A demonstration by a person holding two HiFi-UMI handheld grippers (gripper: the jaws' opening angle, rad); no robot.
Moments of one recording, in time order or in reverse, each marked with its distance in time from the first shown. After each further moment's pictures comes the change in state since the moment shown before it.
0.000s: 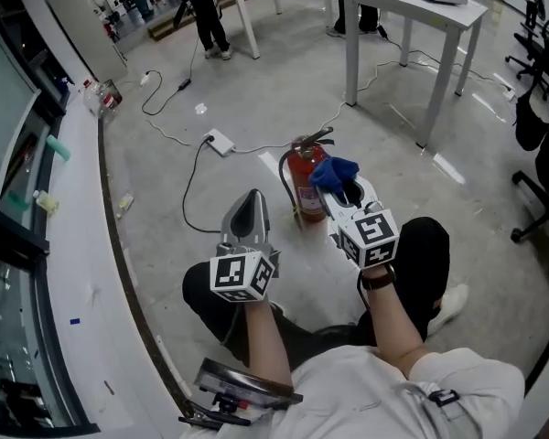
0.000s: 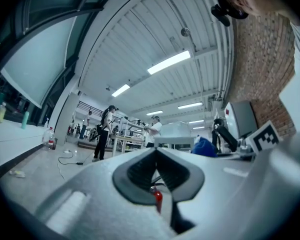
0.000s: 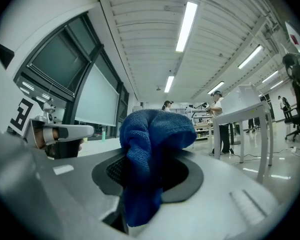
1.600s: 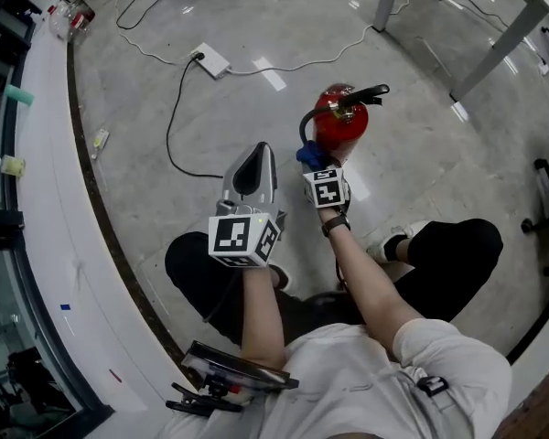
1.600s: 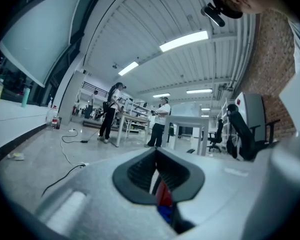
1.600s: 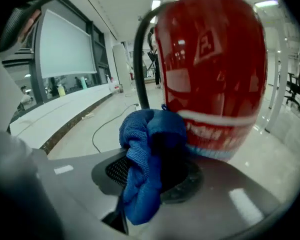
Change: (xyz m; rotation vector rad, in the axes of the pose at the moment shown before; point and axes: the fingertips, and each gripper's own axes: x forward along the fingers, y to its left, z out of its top) left arm 0.092 0.110 -0.119 -0.090 0.203 0.034; right arm 0.177 -0.009 -0.390 0.177 0.726 -0.100
